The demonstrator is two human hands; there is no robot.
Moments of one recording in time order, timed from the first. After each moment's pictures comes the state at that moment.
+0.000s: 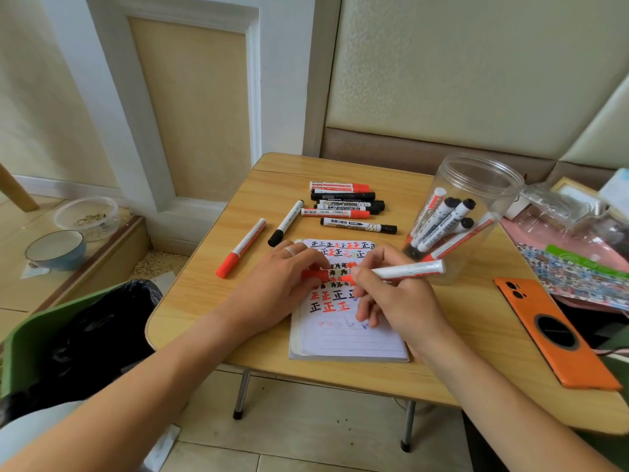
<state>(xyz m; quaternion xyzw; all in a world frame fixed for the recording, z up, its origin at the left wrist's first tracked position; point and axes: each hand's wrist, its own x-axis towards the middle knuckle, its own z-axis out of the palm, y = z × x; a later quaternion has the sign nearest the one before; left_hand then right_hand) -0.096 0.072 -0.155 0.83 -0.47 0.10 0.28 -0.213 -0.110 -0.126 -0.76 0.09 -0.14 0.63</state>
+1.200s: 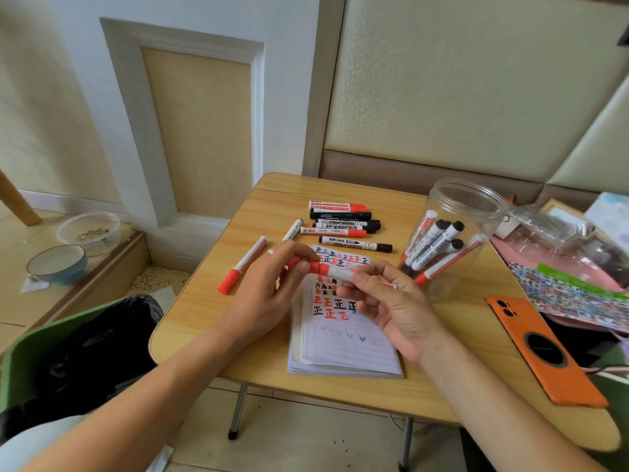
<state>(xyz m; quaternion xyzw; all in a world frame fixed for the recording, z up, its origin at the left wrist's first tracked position) -0.106 0.079 -0.138 0.75 -0.42 0.14 0.50 -0.204 -0.117 -0.116 -0.54 0.11 -0.05 0.83</state>
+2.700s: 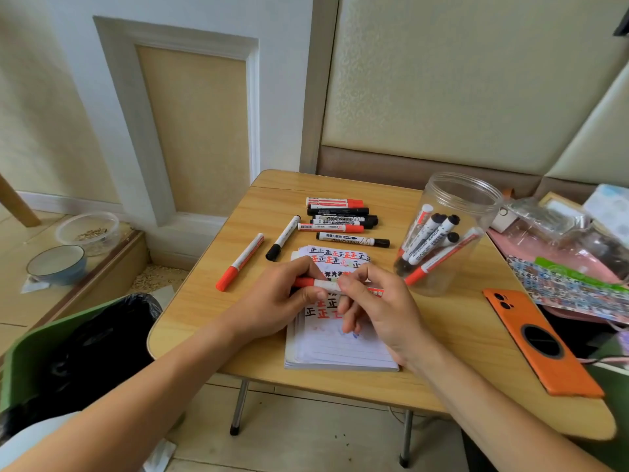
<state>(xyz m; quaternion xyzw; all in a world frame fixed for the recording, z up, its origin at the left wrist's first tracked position) -0.103 0.071 -0.144 0.75 -0.48 0.00 0.46 -0.205 -0.109 -0.136 -0.72 0.05 -0.12 0.68</state>
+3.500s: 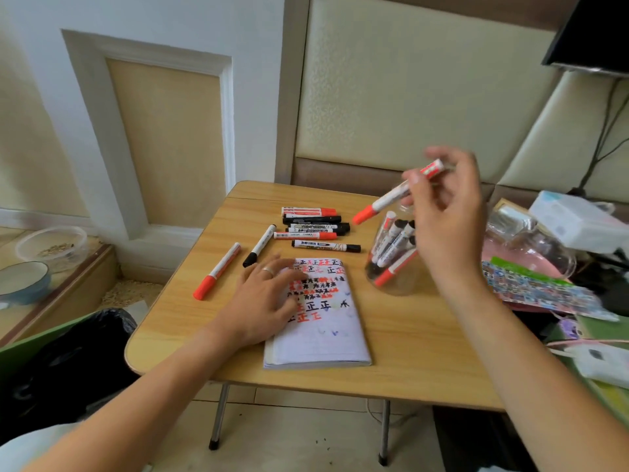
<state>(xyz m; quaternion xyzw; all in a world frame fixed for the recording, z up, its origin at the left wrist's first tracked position) -0.099 0.061 -0.159 0.87 -0.42 0.02 0.27 -0.215 -0.158 -0.015 -0.75 0.04 -0.52 0.41</state>
